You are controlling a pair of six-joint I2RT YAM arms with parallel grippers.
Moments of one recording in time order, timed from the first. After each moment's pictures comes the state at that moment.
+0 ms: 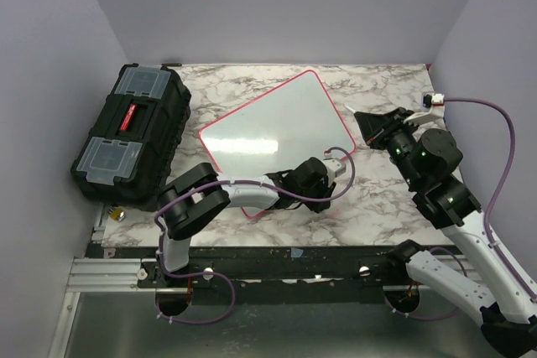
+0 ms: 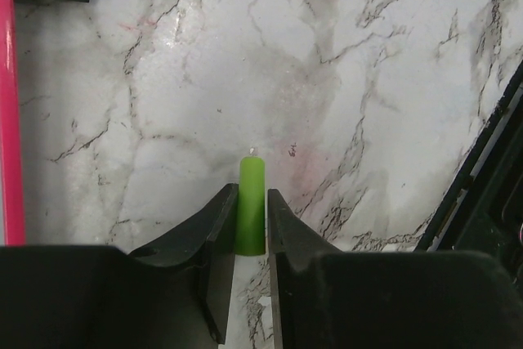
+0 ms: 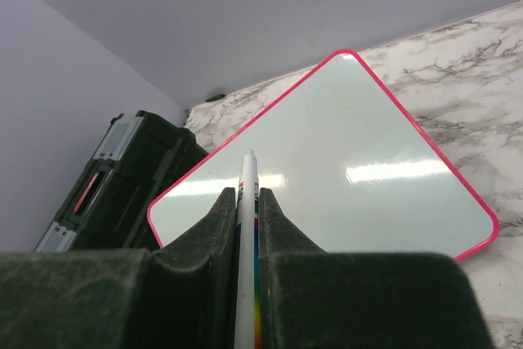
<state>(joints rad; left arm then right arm) -1.07 1.88 1.05 0.13 0.16 -0.33 0.53 0.76 0.93 -0.17 0.23 0.59</state>
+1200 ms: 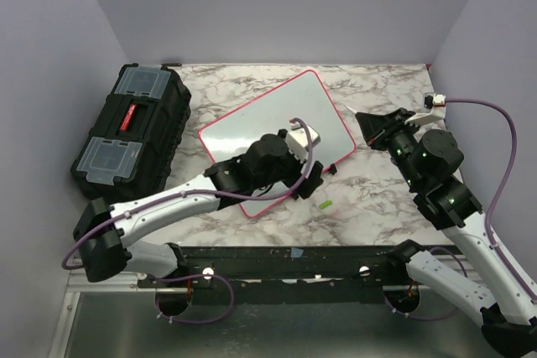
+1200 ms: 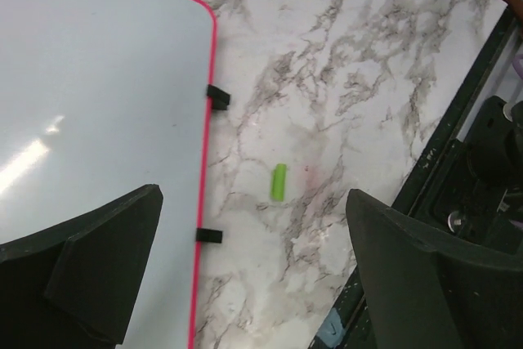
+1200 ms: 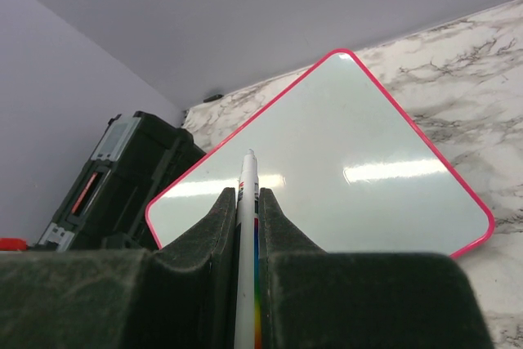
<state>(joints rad) -1.05 1.35 1.04 -0.09 -0.01 -0.19 0.53 0.75 0.93 -0.19 0.24 0.59</state>
